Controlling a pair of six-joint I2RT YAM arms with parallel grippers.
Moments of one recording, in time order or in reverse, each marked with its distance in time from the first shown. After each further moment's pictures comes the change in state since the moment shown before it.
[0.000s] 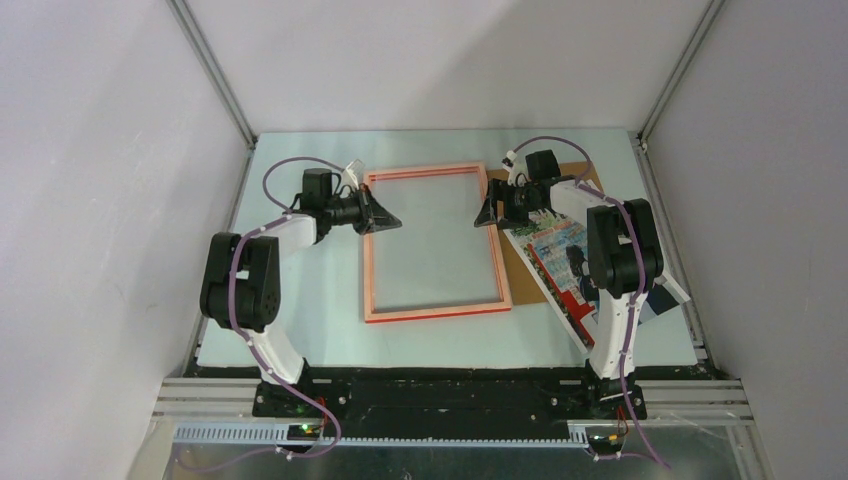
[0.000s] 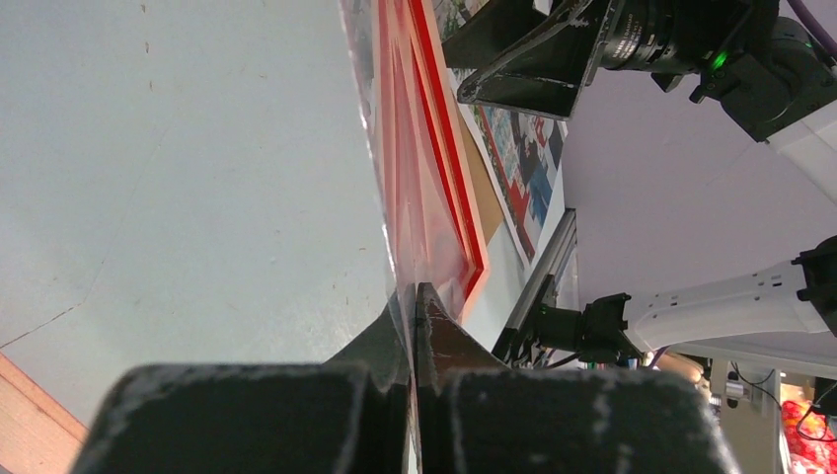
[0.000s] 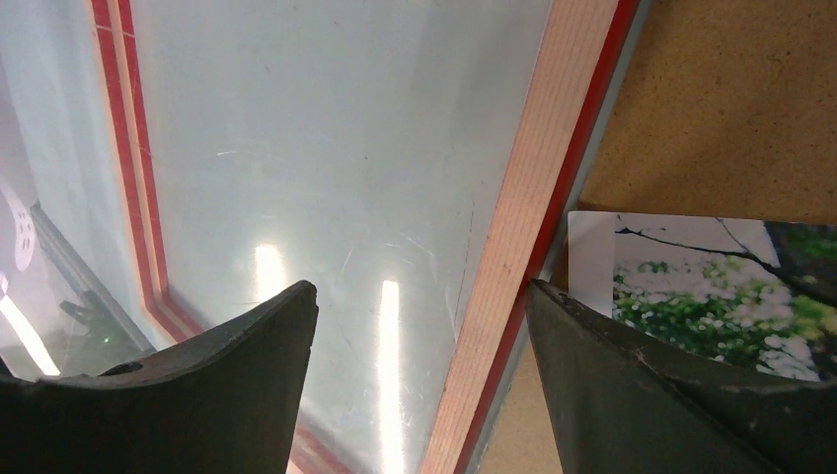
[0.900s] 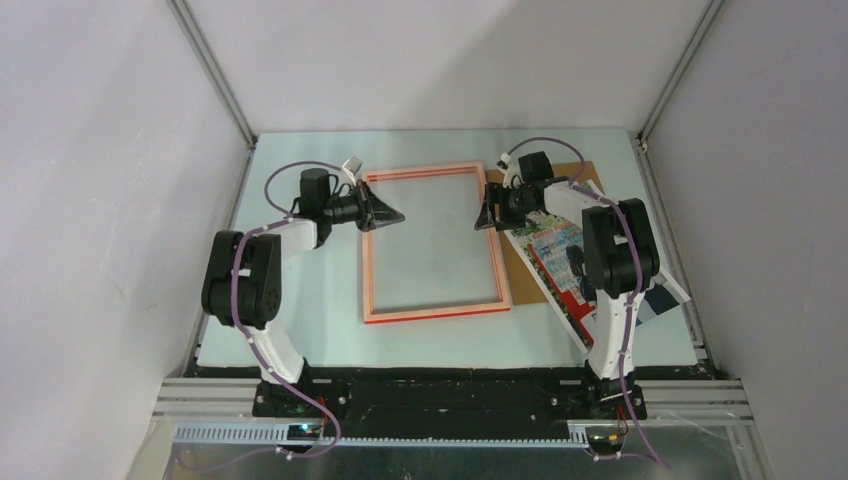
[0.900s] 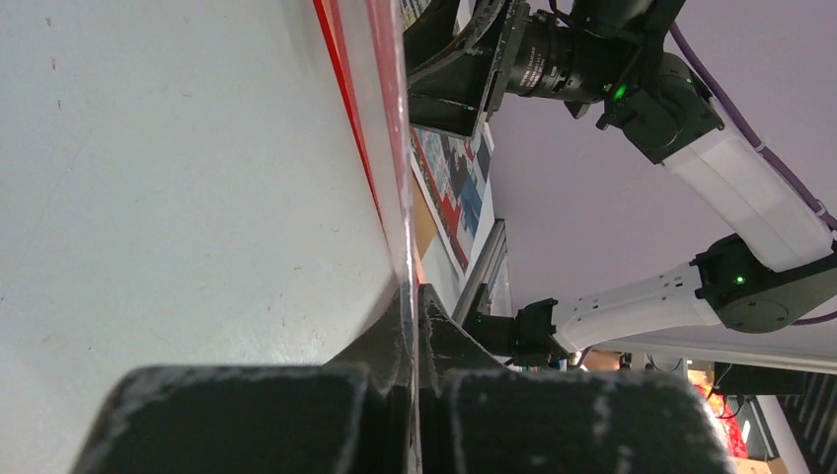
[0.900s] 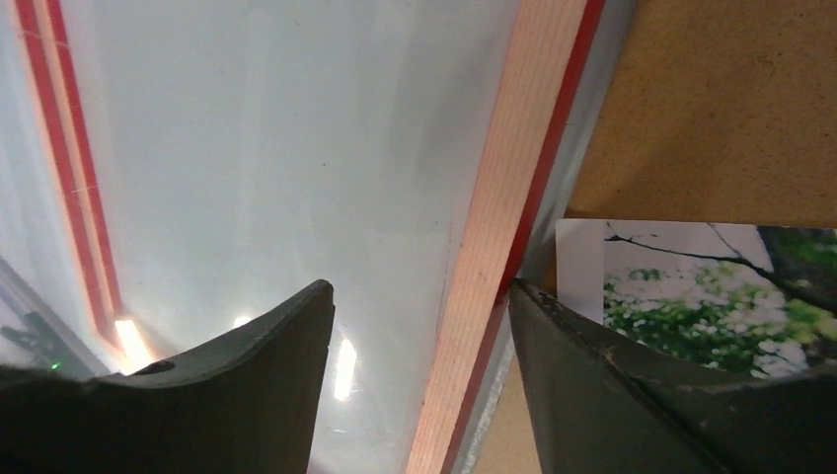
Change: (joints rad) left arm 0.006 0.021 -0.044 0.238 0.087 -0.229; right arm 0.031 0.008 0.000 0.000 0.088 -0.010
